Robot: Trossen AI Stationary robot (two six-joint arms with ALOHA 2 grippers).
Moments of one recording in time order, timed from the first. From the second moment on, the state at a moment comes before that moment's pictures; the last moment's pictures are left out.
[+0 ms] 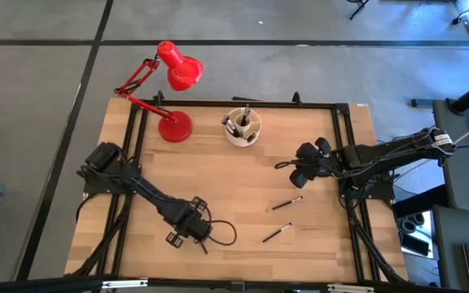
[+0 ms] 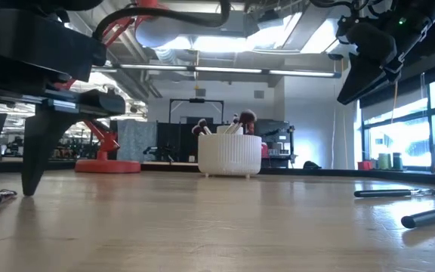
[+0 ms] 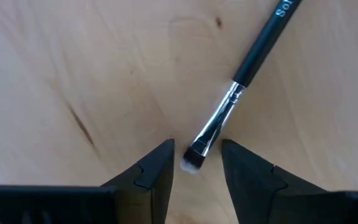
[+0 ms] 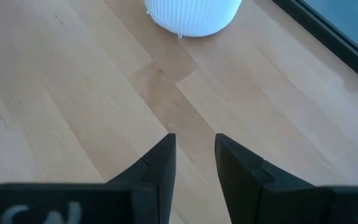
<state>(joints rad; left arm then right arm) -0.53 1.85 1.10 -0.74 -0.05 -0.02 0.19 0.99 0.74 -0.75 0.58 0.67</state>
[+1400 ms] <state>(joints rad) 0.07 1.85 1.39 -1.11 -1.42 0.90 0.19 0.99 0.74 -0.75 0.58 0.65</state>
